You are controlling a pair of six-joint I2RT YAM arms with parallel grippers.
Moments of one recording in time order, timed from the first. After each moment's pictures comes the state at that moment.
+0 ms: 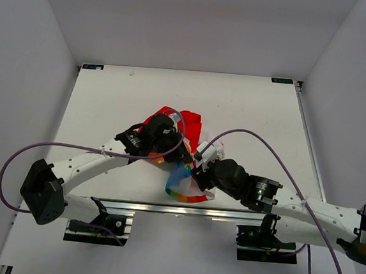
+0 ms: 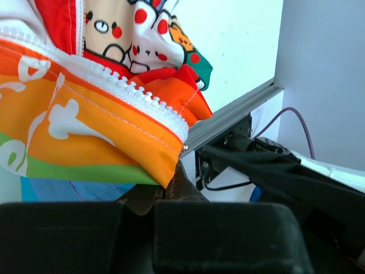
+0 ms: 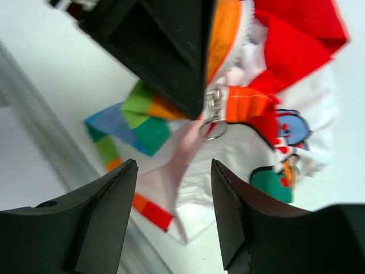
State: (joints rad) left arm -0.80 1.31 0.99 -0.37 0.26 -0.93; right arm 1.20 0.93 0.69 -0.24 0.26 0.06
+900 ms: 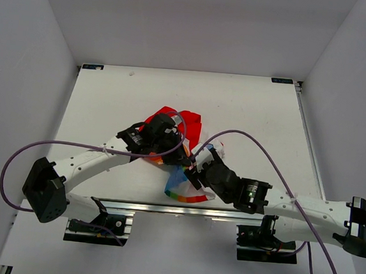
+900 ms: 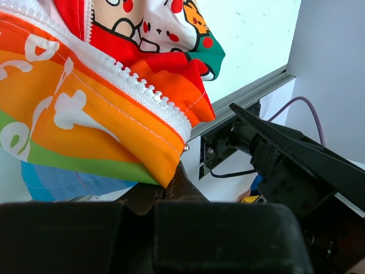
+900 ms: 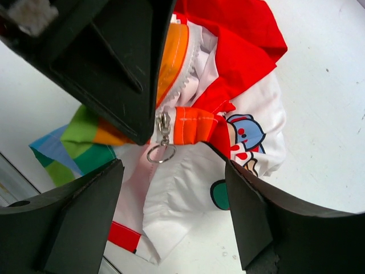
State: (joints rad) left arm -0.79 1.34 1.03 -0.48 0.30 -0.94; right arm 1.29 1.03 0.67 -0.12 0.55 -0.03
